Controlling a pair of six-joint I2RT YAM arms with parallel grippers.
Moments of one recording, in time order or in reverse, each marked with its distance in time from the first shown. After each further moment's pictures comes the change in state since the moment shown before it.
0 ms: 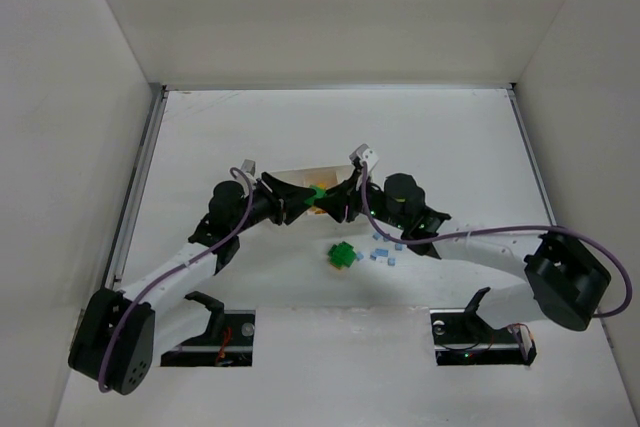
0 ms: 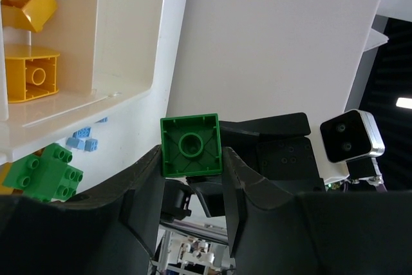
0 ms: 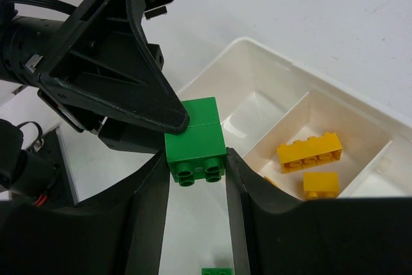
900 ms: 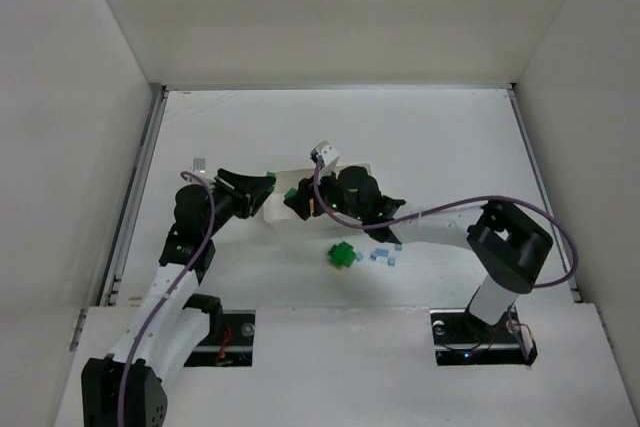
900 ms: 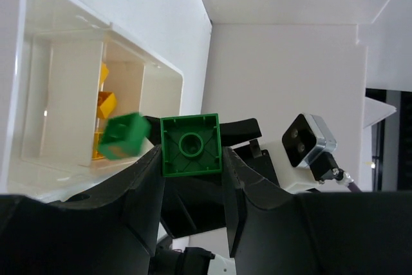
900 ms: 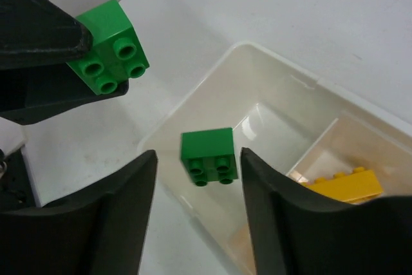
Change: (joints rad) left arm 0.257 -0.285 0.014 -0.286 -0.074 0.174; right arm 0.080 0.319 0.251 -0.035 0.105 0.008
